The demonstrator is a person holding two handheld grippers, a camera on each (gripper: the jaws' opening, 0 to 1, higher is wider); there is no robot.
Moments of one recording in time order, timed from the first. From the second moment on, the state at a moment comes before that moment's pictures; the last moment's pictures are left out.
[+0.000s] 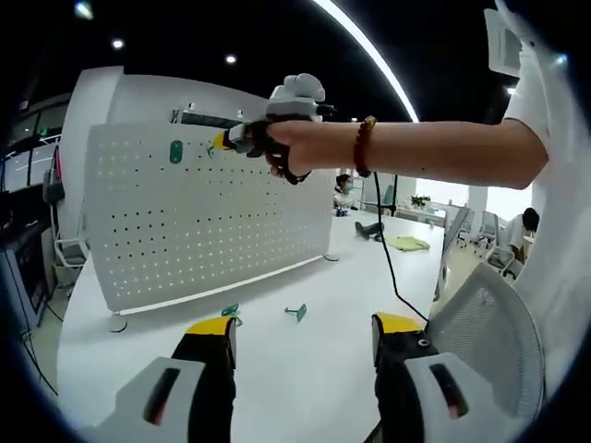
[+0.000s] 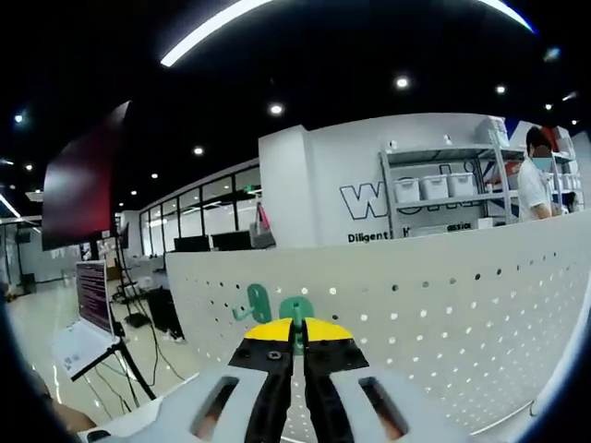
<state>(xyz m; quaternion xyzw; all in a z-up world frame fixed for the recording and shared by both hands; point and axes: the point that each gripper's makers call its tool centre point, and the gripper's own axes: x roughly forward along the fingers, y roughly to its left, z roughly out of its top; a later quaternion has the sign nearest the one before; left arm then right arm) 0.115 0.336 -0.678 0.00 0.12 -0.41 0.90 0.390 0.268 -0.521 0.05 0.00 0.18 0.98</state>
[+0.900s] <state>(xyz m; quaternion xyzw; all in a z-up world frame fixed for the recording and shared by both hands) 0.124 0.339 -0.688 -0.02 0.12 -0.41 0.91 0.419 0.275 -0.521 0.06 -0.02 0.14 0.99</state>
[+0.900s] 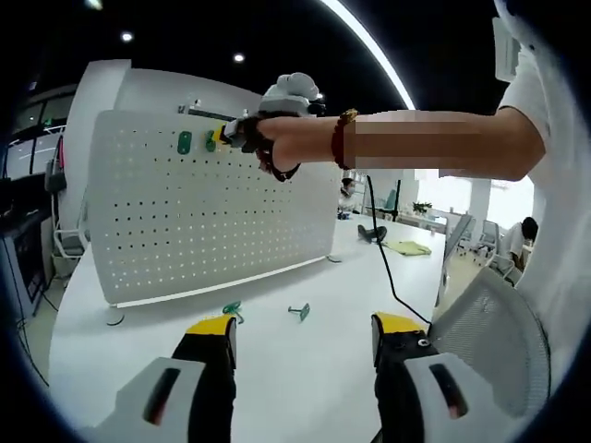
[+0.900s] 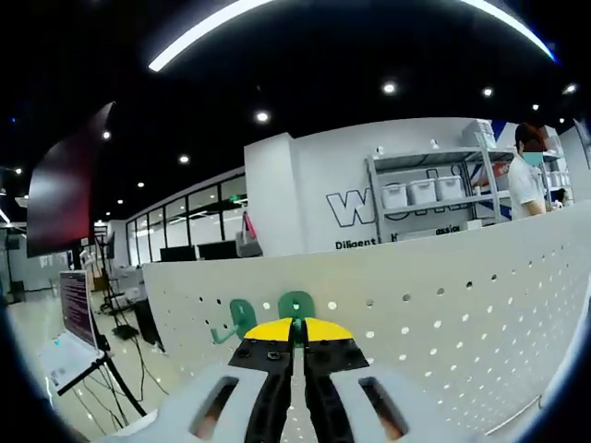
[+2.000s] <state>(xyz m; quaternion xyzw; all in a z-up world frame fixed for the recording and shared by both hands) 0.132 0.347 -0.690 -0.03 0.12 -0.40 0.91 0.428 0.282 -0.528 0.00 -0.01 0.08 1.00</state>
